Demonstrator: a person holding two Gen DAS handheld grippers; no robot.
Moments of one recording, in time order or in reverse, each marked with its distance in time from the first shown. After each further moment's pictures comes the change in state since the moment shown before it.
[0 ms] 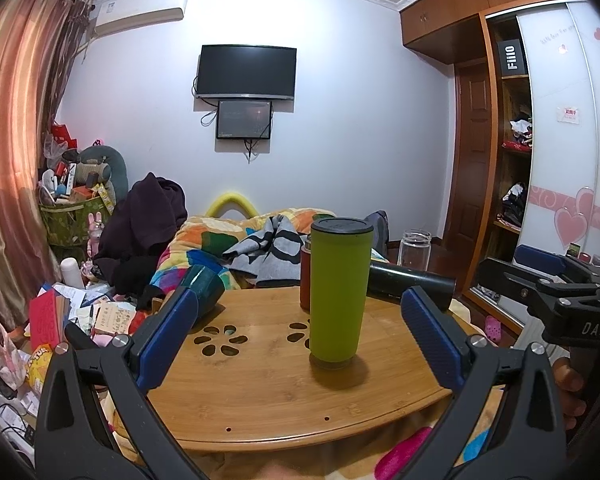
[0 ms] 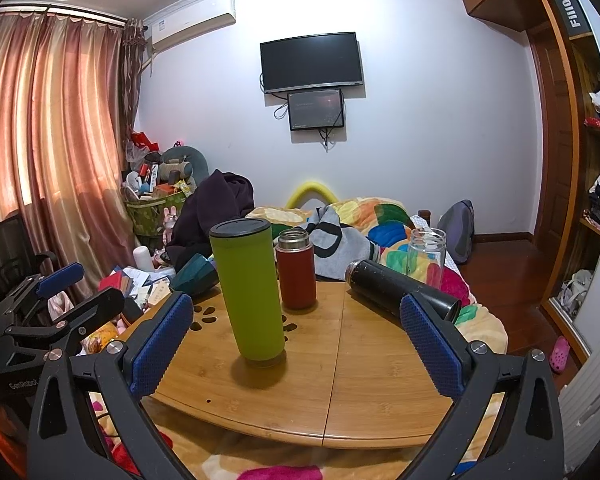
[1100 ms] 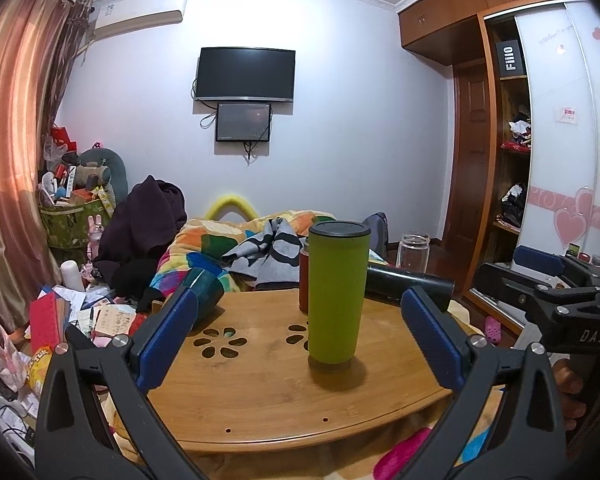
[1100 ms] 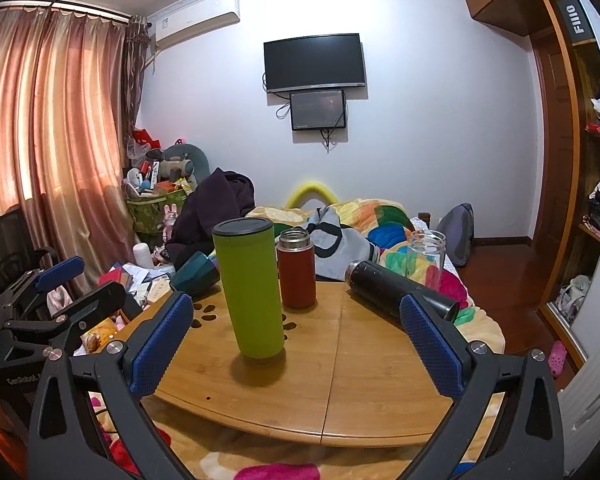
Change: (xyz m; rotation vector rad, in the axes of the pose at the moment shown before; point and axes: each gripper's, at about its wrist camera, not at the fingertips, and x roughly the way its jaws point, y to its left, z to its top) left arm -0.002 -0.001 0.002 0.003 -0.010 0.006; right arm -0.003 -0.001 0.000 -0.007 -0.002 0.002
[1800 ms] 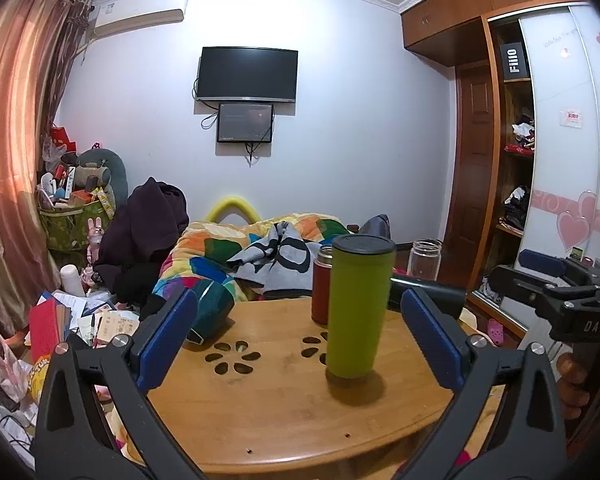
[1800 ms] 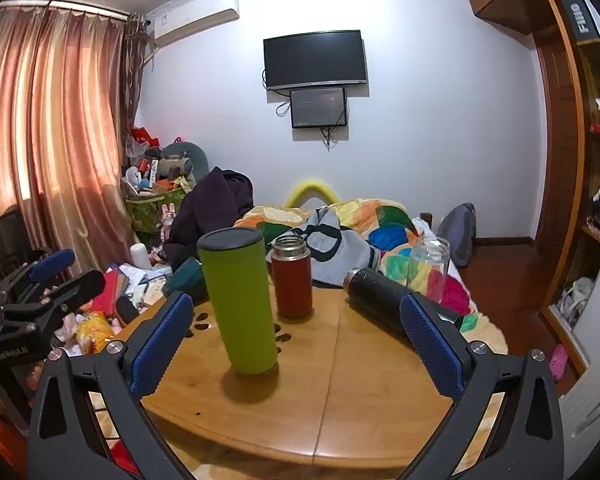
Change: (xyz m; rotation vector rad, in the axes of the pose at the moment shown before) left arm 0.012 0.019 0.012 -0.004 -0.001 -0.006; right arm 0.018 -0.006 0.011 0.015 0.016 0.021
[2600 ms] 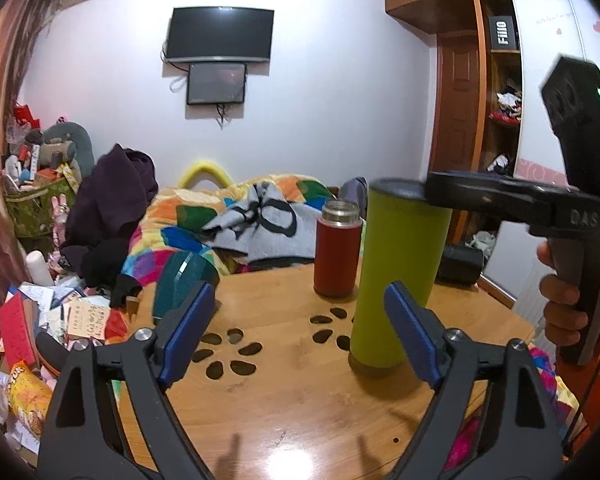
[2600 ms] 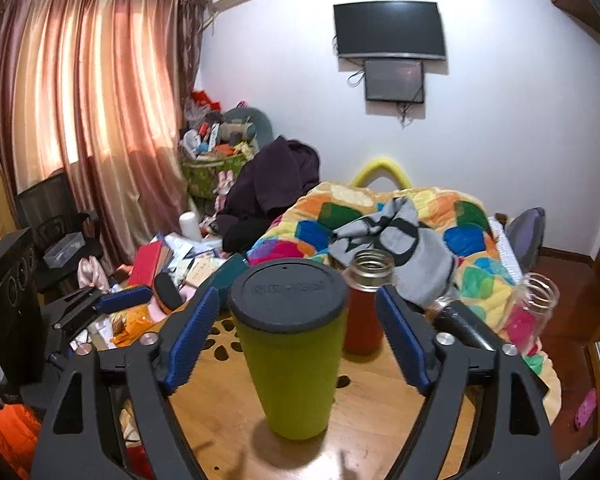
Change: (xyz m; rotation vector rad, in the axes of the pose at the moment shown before) left arm 0.077 0.042 -0.016 0.028 0.124 -0.113; right arm 0.098 0.025 0.045 -0.109 0.093 0.200
